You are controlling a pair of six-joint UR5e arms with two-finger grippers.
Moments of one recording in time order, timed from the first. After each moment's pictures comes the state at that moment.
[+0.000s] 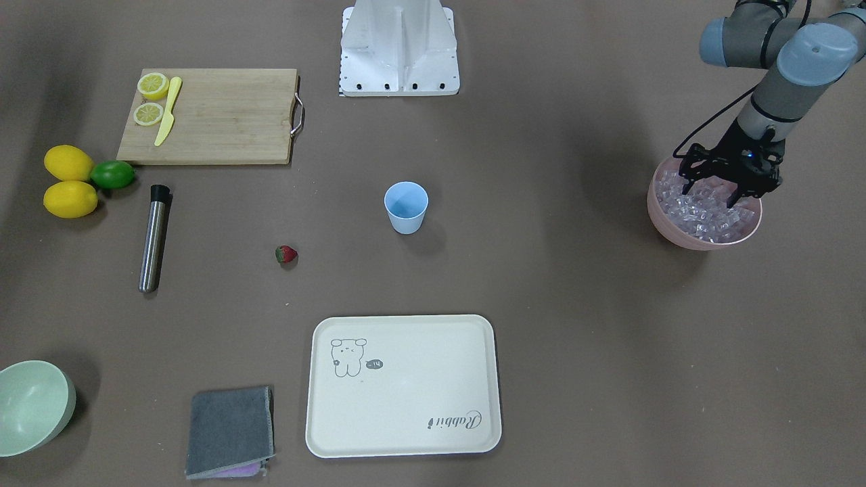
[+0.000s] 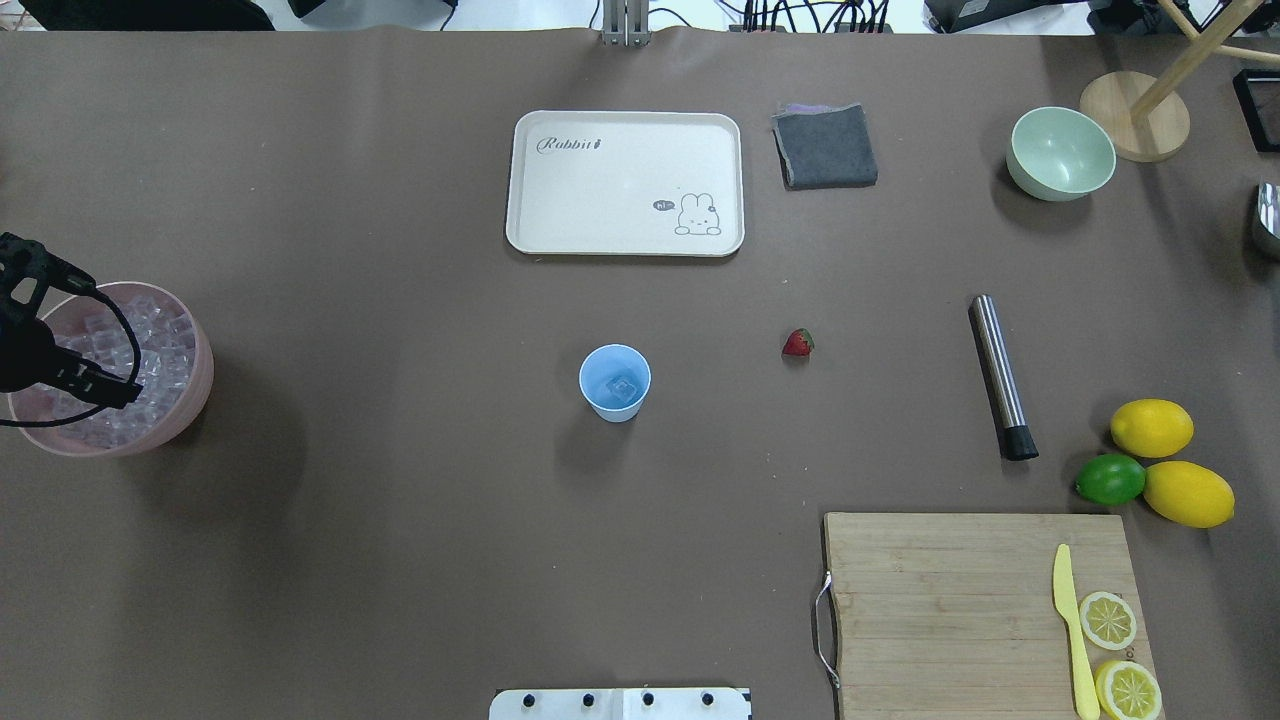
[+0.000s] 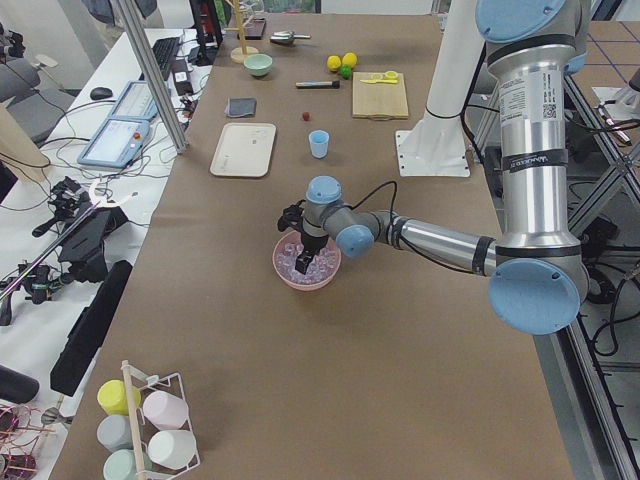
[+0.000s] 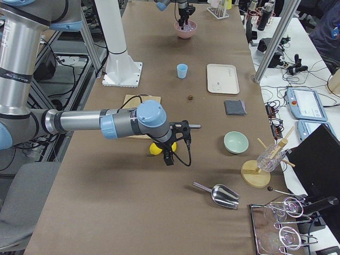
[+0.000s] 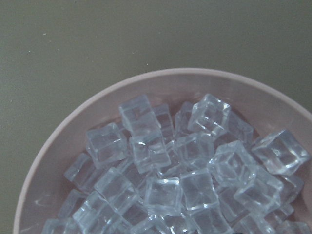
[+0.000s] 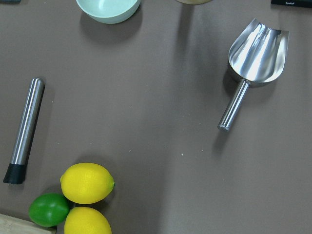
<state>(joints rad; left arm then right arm) -0.88 -1.45 -1.83 -2.10 -2.01 -0.46 1.64 -1.89 1.99 -1.44 2.46 -0.04</state>
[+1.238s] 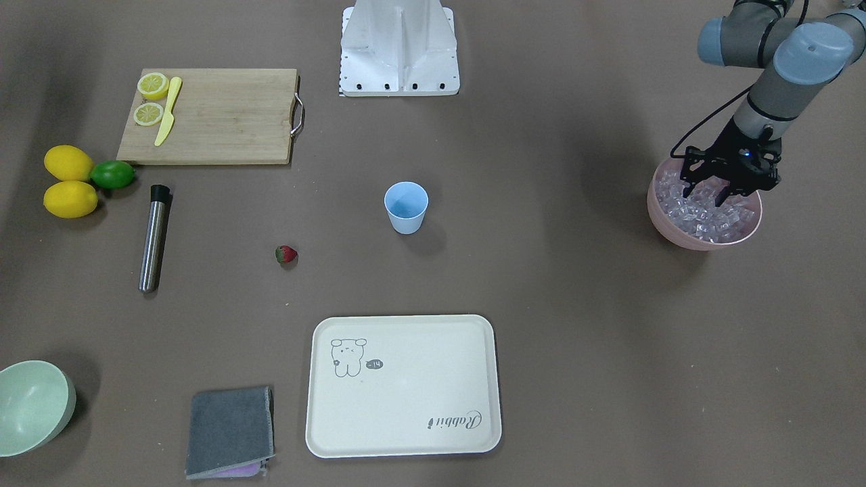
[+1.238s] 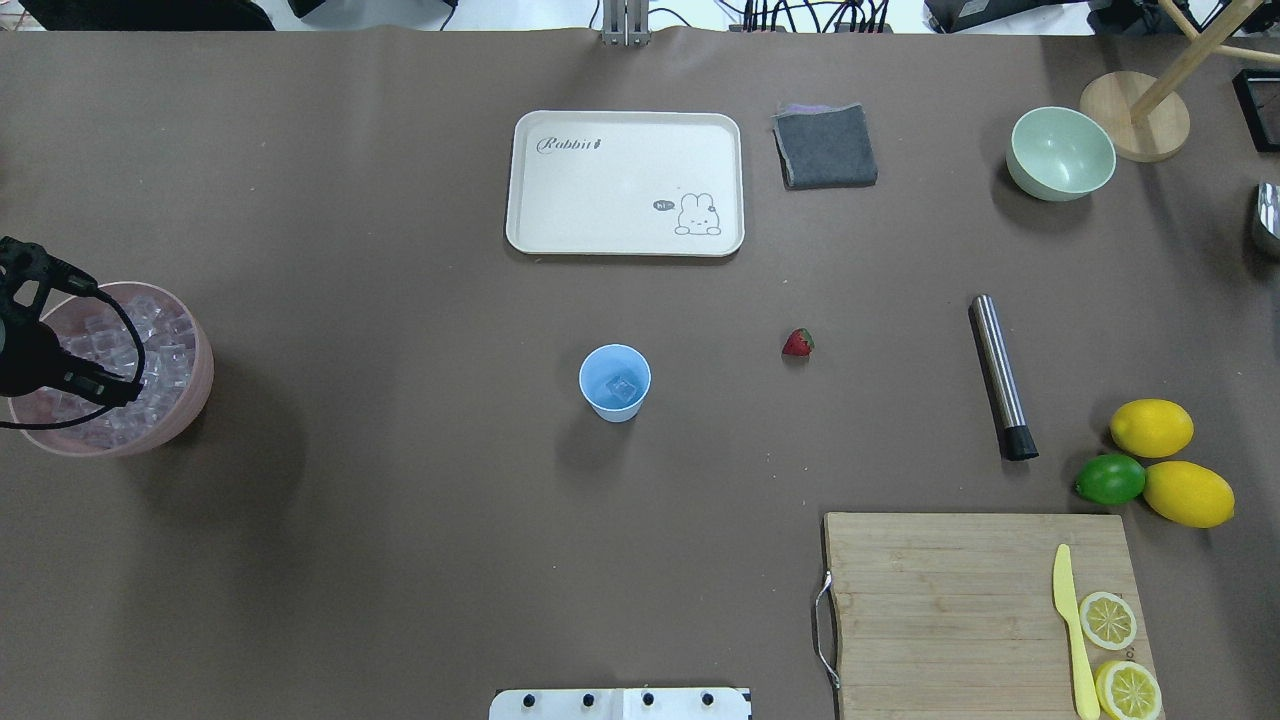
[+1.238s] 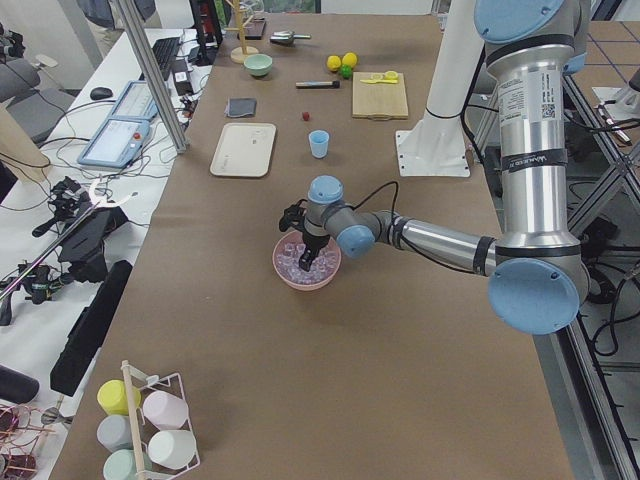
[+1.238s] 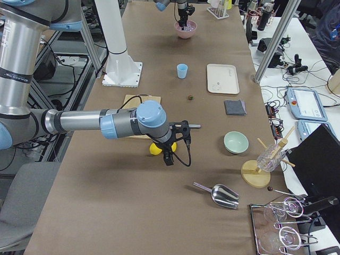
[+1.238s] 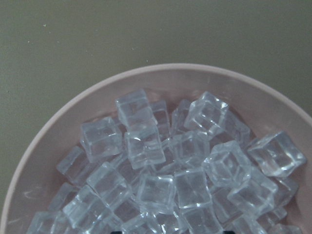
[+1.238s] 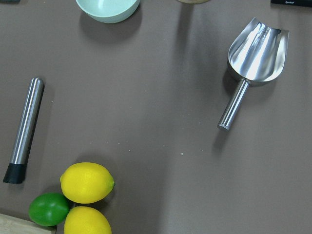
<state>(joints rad) -0.87 -1.44 -1.84 -2.12 -2.01 -0.51 1.64 -1.89 1.99 -1.44 2.46 -0.04</state>
